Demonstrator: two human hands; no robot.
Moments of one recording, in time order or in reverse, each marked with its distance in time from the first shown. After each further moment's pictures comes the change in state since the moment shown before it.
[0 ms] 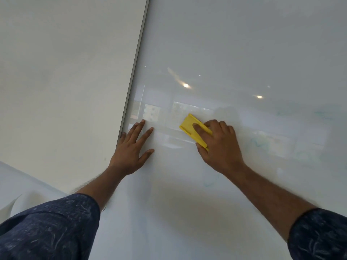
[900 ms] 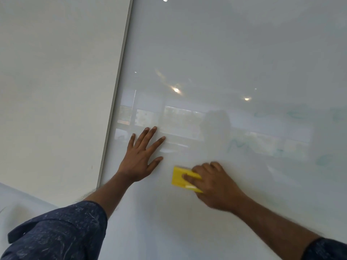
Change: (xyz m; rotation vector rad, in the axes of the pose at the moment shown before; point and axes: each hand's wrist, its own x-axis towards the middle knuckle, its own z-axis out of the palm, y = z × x) left_hand 0.018 0.061 0.014 0.055 0.040 0.212; right_hand -0.092 0.012 -0.001 0.067 -0.171 -0.379
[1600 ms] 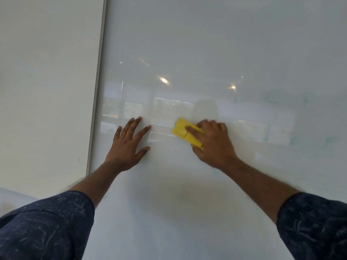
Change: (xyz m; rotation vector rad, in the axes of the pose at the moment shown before) left_hand 0.000 0.007 -0.008 -0.040 -0.059 -0.062; right_hand 0.018 0.048 -0.035 -0.040 0.094 0.392
